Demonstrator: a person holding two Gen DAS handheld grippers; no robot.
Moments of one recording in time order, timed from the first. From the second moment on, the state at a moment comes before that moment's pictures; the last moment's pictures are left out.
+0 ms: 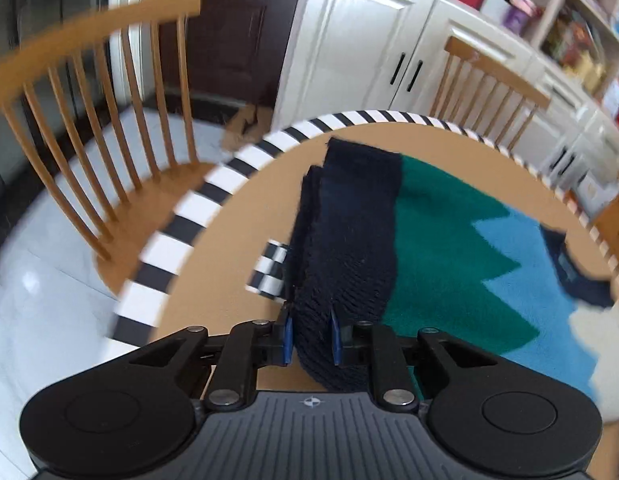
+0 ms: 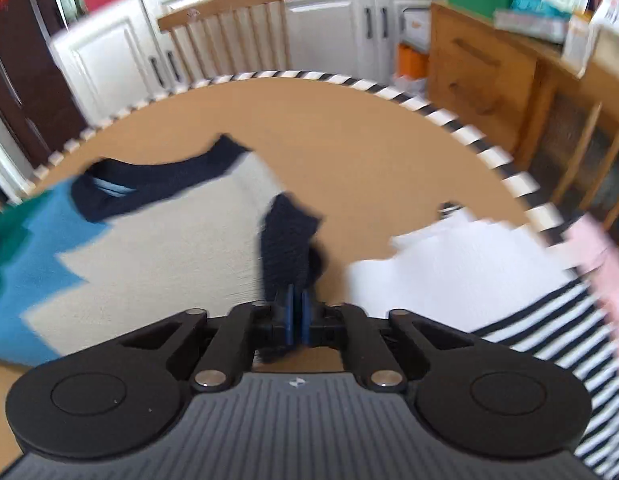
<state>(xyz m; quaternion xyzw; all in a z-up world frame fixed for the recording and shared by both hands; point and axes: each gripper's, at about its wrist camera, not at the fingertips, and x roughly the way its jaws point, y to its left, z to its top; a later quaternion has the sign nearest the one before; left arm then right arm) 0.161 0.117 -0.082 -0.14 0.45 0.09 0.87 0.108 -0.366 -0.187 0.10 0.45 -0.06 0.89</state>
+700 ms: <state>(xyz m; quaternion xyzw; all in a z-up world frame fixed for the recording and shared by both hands) 0.235 0.085 -0.040 0.04 0.31 -0.04 0.95 0.080 -0.350 -0.221 0.47 0.50 -0.06 0.73</state>
